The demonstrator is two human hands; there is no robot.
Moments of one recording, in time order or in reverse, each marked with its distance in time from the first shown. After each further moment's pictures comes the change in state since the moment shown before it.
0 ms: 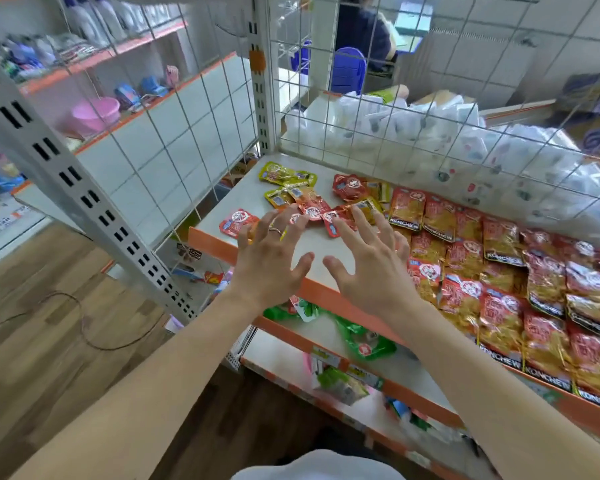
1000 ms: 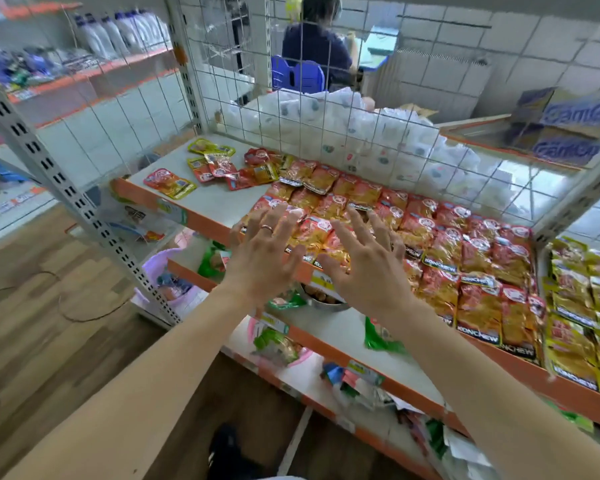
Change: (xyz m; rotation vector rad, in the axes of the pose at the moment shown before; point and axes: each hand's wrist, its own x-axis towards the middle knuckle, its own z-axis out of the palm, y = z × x) left_hand -0.093 0.270 0.006 -0.054 0.018 -0.084; right_hand -0.192 0.185 -0.115 -0.059 0.026 -0.075
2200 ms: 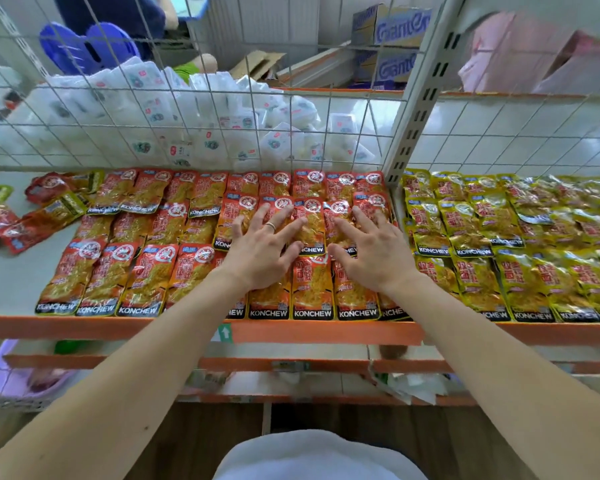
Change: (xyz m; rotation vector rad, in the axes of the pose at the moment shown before) left_hand 0.126 0.174 0.120 0.048 -0.425 0.511; right_hand -0.033 0.227 -0.013 -0.150 -0.119 0.533
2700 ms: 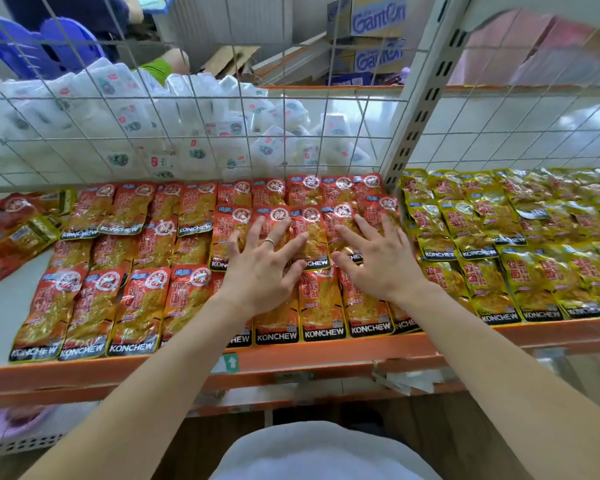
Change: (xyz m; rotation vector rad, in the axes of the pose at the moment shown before) left_hand 0.001 -0.008 0.004 0.026 -0.004 0.052; right_hand 0.009 -0.003 0.003 0.001 -0.053 0.079
